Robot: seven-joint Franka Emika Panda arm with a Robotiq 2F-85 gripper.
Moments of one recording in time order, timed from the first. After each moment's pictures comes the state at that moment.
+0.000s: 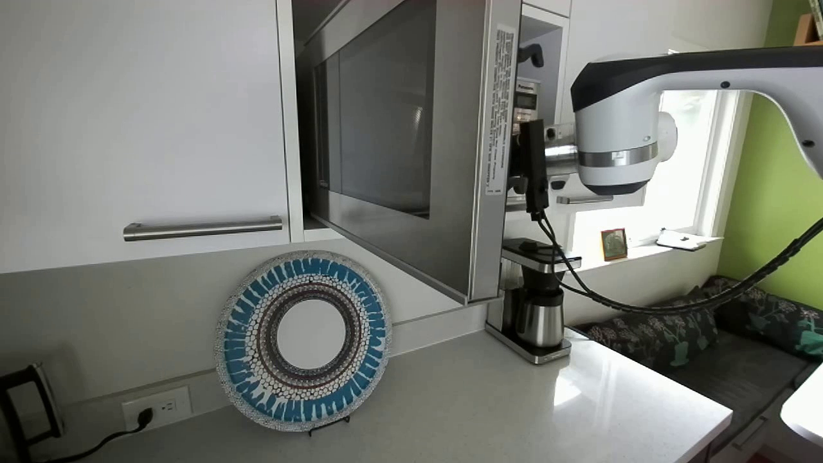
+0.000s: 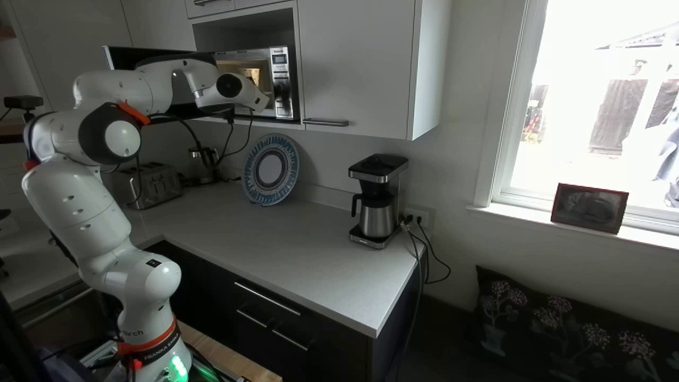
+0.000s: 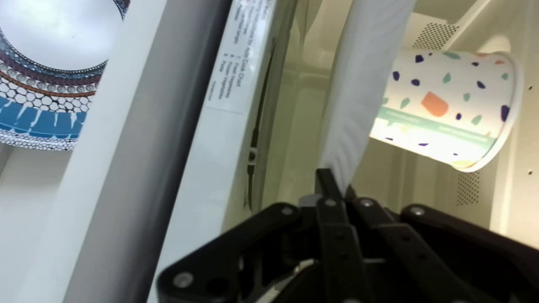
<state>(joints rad) 0.15 -0.25 0.08 -1.86 1.31 2.81 0.09</state>
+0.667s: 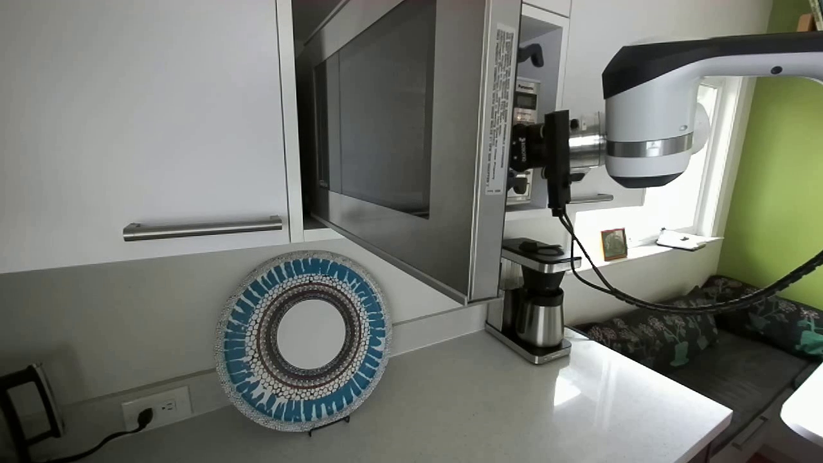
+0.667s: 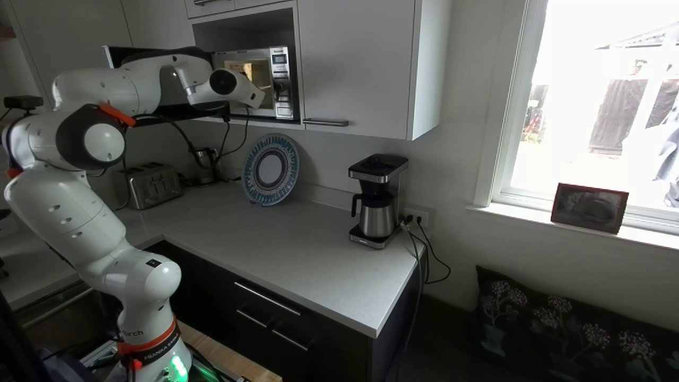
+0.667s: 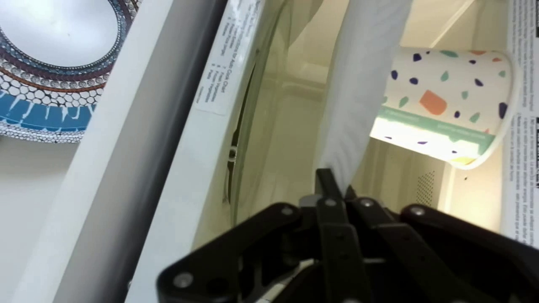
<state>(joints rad) 0.15 -0.35 0.07 -1.93 1.32 2.77 0.03</state>
